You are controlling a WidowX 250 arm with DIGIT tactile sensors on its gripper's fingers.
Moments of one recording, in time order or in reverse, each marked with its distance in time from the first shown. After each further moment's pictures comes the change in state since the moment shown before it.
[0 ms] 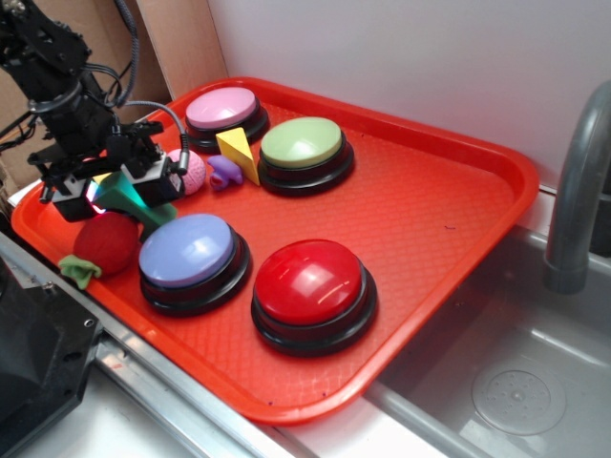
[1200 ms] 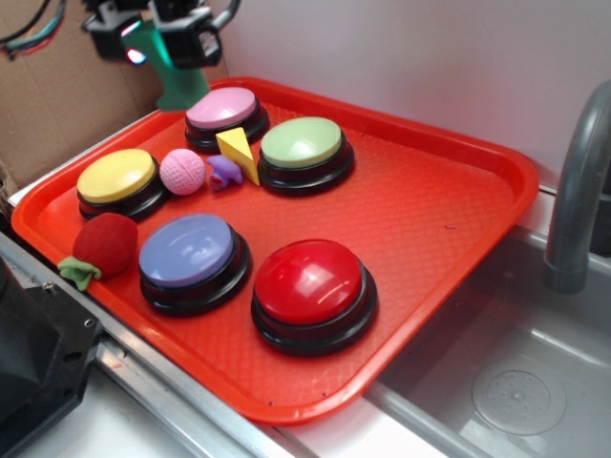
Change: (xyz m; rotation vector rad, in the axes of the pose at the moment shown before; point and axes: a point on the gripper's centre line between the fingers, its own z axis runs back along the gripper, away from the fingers) arm 0.029 -0.092 0.103 0.069 0.189 -0.481
